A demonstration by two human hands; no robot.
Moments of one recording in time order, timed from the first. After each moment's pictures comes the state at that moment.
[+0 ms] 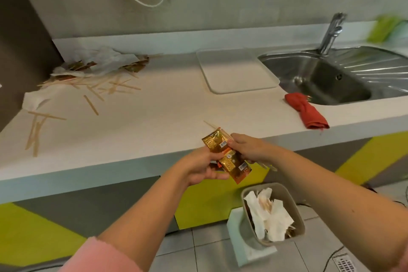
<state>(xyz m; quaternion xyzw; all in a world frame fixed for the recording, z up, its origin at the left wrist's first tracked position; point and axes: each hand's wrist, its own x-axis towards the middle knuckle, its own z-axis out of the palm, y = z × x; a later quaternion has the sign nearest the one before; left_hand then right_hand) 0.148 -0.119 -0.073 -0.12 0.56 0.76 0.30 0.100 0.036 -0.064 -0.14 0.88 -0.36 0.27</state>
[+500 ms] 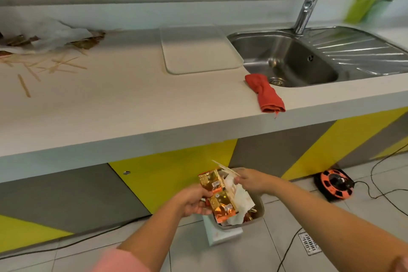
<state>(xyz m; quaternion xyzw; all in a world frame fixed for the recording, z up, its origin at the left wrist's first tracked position) 0.174 0.003 -0.207 -0.27 0.59 0.64 0.42 0.128 0.185 -0.176 -0.08 0.90 -0.19 0.39</state>
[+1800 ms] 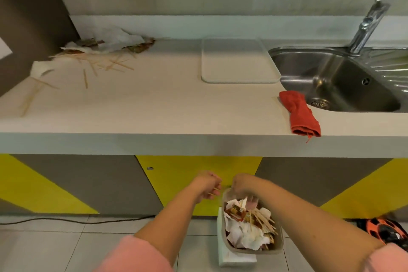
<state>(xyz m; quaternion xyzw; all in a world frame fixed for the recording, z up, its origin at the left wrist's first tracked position) 0.140 0.002 -0.183 -0.27 0.72 0.59 0.26 0.096 0.120 -0.167 -0.09 0.88 -0.06 0.46</state>
